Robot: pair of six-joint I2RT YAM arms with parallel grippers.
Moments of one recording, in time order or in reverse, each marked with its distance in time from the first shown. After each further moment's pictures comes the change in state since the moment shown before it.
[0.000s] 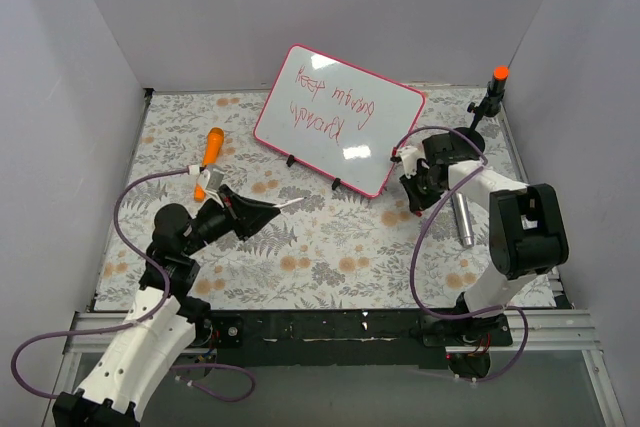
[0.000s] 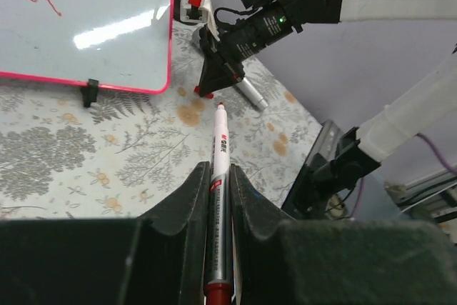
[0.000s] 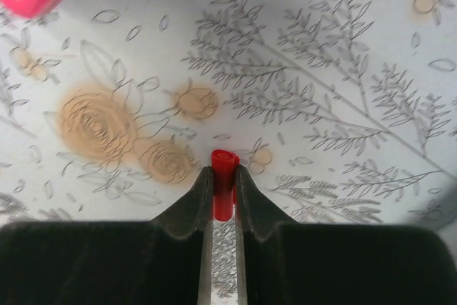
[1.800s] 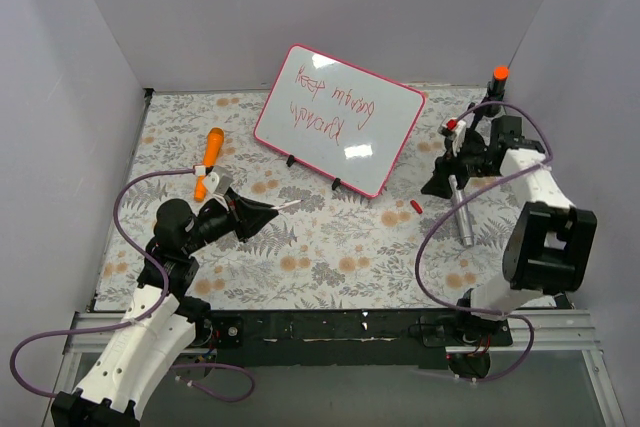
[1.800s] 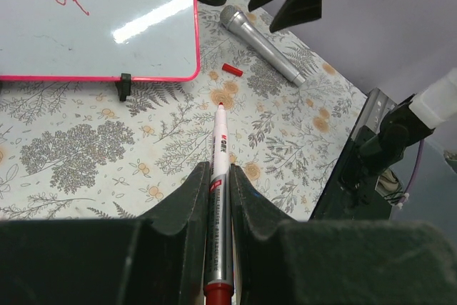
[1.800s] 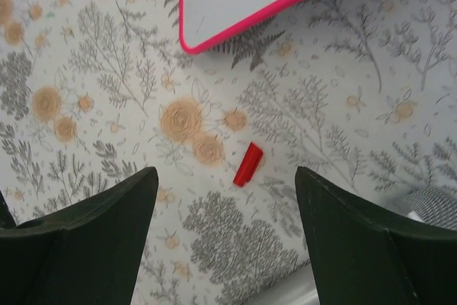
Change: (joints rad) left arm 0.000 0.022 0.022 -0.083 0.012 0.180; right arm -0.378 -0.051 0.216 -0.331 -0.789 -0.445
